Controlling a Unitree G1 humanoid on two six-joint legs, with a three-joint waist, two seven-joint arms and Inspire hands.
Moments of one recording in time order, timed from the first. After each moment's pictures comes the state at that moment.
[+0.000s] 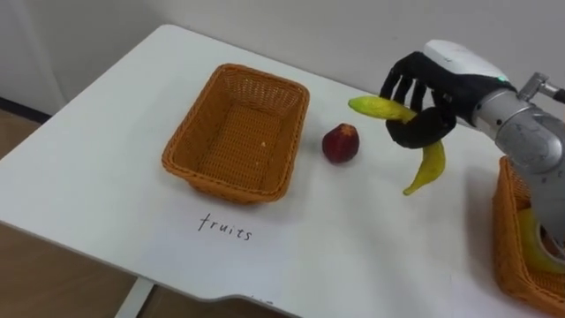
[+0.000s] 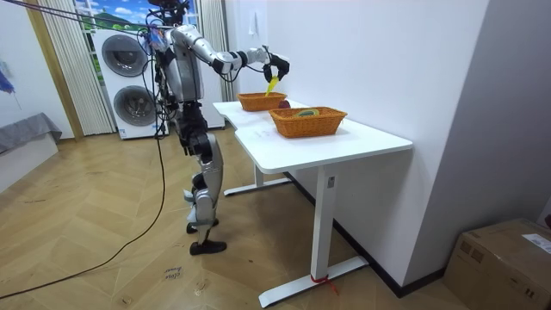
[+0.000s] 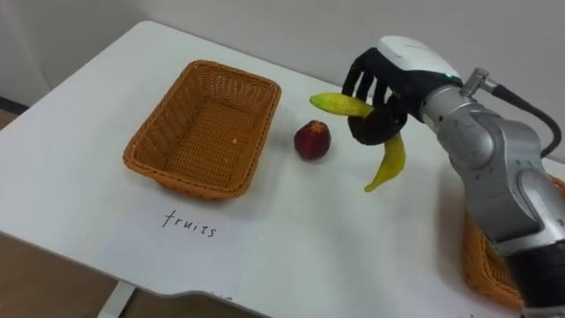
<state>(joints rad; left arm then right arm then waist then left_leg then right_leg) 0.23 0.33 0.14 1.00 0.27 0.10 0.08 -0.39 -0.70 0.20 0.00 -0.53 0.15 0.38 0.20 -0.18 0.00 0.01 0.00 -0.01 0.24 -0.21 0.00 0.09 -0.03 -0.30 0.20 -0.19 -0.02</state>
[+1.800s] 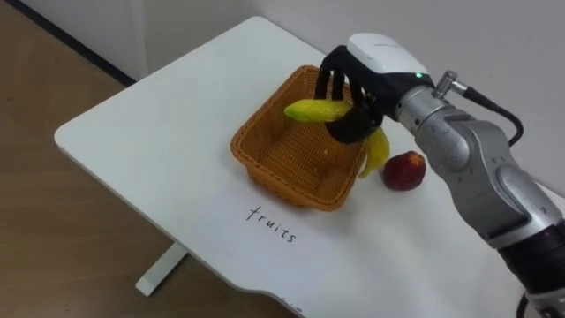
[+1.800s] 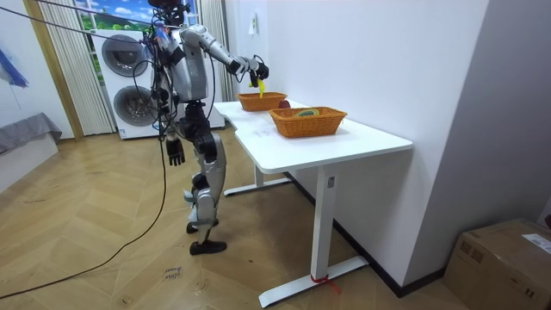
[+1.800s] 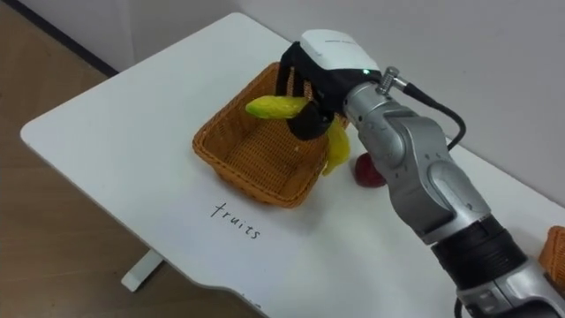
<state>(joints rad) 0.26 0.31 0.10 1.02 0.26 0.11 0.11 -0.51 -0.52 0.42 0.06 -0.60 0.17 0.21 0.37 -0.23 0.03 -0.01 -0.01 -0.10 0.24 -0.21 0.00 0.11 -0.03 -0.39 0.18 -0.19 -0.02</state>
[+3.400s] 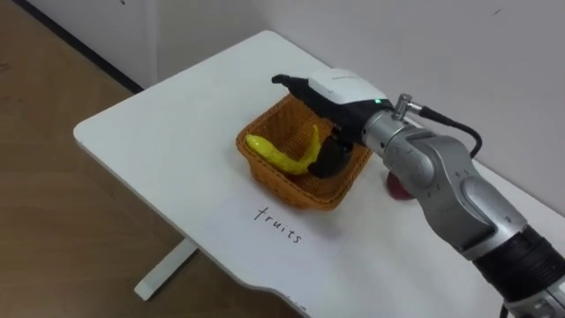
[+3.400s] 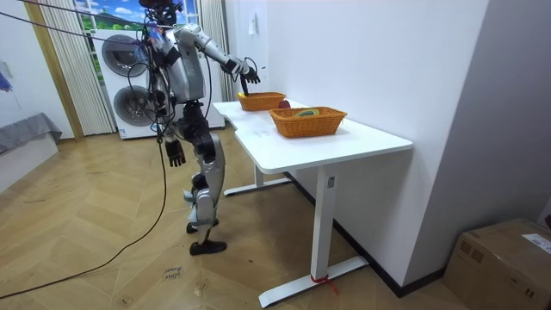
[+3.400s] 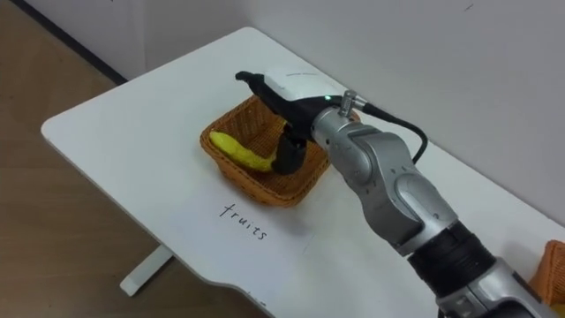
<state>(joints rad) 0.27 0.32 0.10 1.00 0.27 0.12 0.10 -0.51 -0.47 0.53 0.06 -0.64 0.16 0.31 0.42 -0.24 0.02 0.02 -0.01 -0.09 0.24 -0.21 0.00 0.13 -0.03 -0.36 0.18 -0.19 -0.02</state>
